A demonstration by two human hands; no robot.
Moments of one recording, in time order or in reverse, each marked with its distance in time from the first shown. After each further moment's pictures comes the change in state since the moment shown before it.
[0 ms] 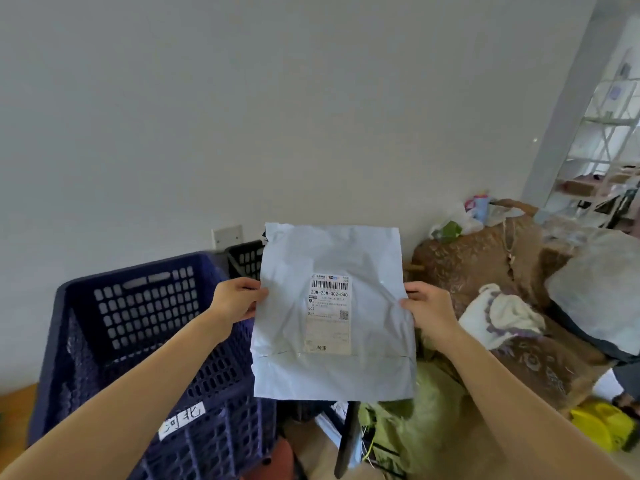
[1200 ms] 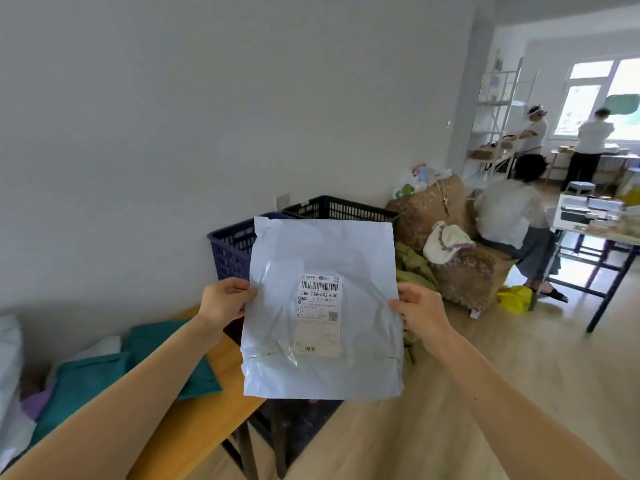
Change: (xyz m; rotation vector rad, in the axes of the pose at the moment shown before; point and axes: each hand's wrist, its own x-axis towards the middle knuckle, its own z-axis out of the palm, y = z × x) left_hand -0.321 -0.072 -0.452 0.055 -0.186 0.132; right_hand -0.574 -0.122 0.204 0.093 0.207 0.080
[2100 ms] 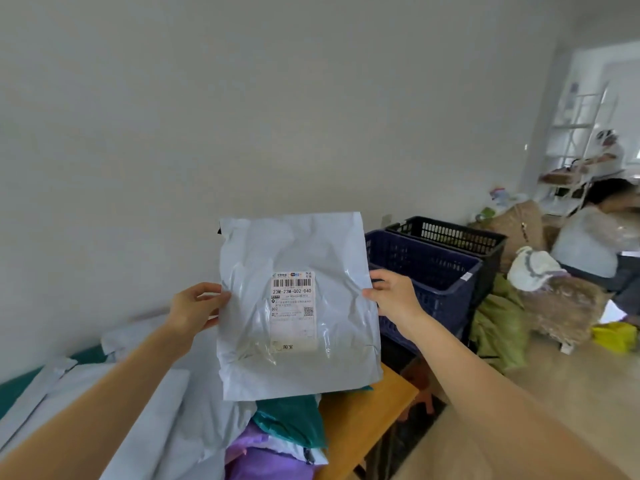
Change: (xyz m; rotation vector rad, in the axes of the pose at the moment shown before) left_hand -0.010 -0.001 -0.443 -0.029 0.171 0.030; right_hand -0.155 -0.146 0.377 0.074 -0.291 -0.100
